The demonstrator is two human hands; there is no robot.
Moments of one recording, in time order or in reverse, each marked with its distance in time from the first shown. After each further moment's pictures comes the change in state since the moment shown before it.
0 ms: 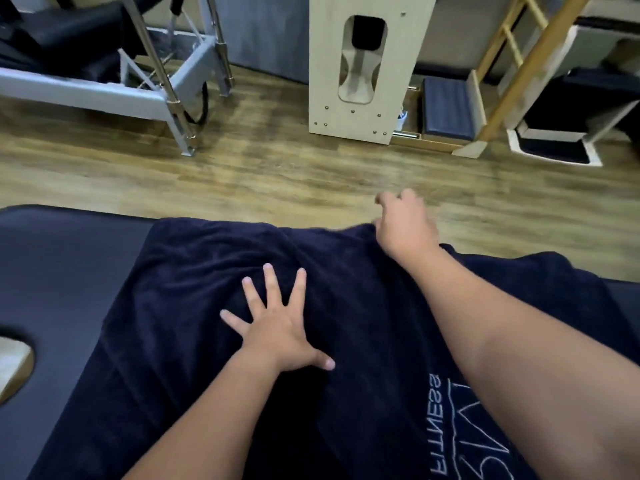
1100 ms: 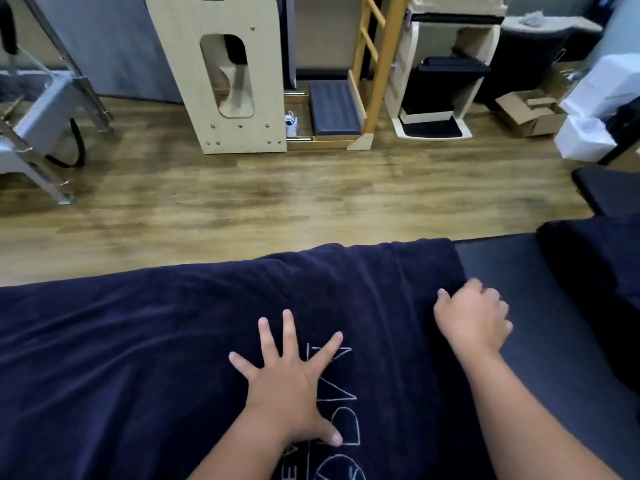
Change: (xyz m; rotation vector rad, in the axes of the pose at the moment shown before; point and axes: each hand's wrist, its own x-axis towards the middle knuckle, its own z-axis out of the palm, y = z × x) left_hand -0.057 0.226 0.098 0.421 -0.080 0.385; right_hand -0.151 0.342 -0.020 0.029 0.084 0.912
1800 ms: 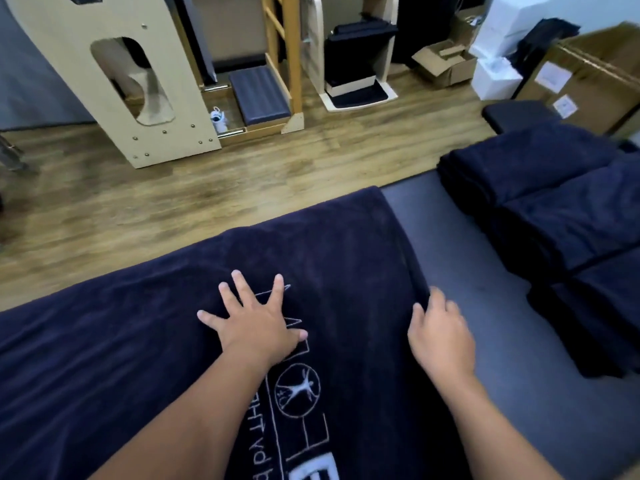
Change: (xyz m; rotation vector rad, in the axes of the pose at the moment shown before) left_hand 0.014 0.064 -0.009 0.180 0.123 -0.165; right_hand -0.086 0.148 0.001 0.156 -0.032 -0.077
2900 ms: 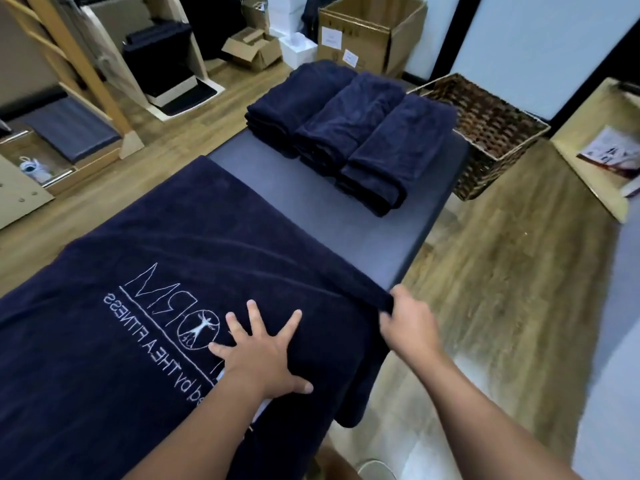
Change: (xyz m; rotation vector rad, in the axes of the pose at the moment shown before) left_hand -0.184 0.089 0.097 0.316 -0.147 0.590; right_hand -0.214 0.165 -0.062 0.149 0.051 0.355
